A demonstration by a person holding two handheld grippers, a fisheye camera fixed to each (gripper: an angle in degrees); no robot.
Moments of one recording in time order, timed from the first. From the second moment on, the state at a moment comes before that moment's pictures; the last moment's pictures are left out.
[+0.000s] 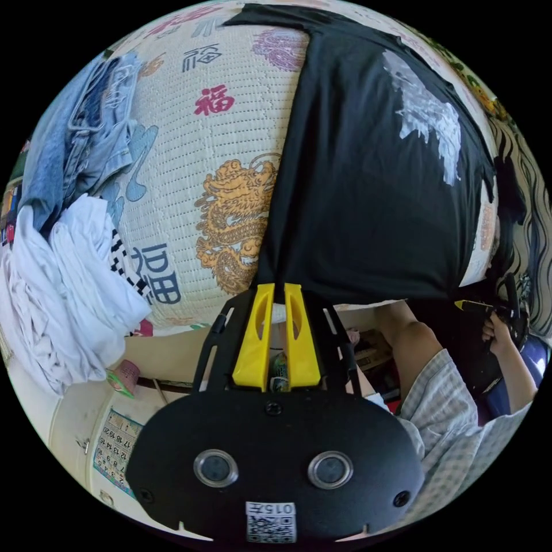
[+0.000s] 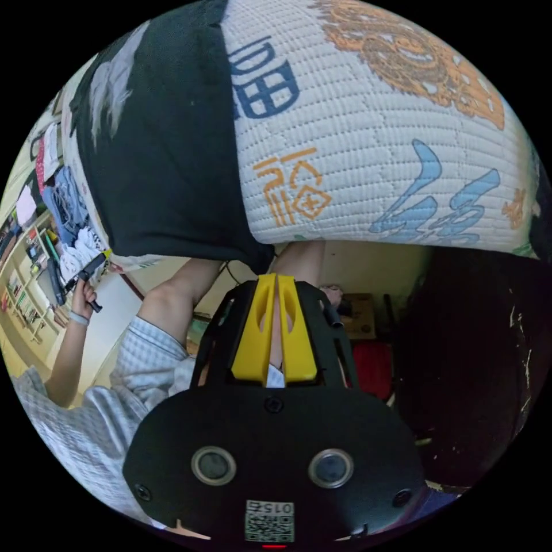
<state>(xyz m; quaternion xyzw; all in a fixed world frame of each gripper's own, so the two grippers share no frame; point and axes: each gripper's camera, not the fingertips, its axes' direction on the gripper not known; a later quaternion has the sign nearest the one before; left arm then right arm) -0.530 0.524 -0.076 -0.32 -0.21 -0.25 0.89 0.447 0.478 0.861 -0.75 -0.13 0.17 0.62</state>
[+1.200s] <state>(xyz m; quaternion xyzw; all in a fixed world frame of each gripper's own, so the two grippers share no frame) -0.537 0.134 0.254 -0.16 -0.25 0.00 0.96 0.520 0.276 1.146 -0.50 -0.20 0.06 0.84</state>
